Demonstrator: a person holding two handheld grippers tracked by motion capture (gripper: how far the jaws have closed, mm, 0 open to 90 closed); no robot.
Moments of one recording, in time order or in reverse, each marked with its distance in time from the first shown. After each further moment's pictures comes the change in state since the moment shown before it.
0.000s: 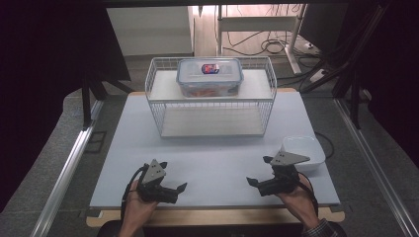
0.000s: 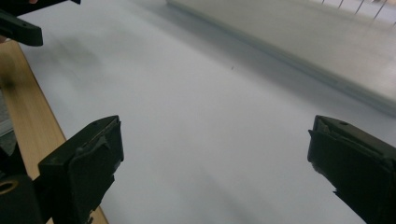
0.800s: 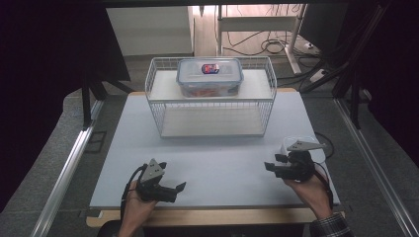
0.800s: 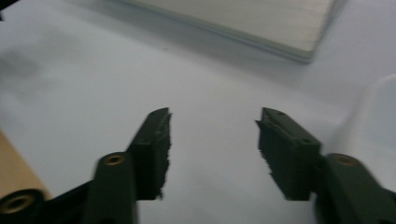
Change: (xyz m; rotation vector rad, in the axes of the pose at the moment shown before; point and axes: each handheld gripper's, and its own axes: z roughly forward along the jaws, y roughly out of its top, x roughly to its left) left arm 0.005 -0.003 0.001 -0.005 -0.008 -0.028; right arm -0.048 0.004 -0.027 0.088 -0.129 0.197
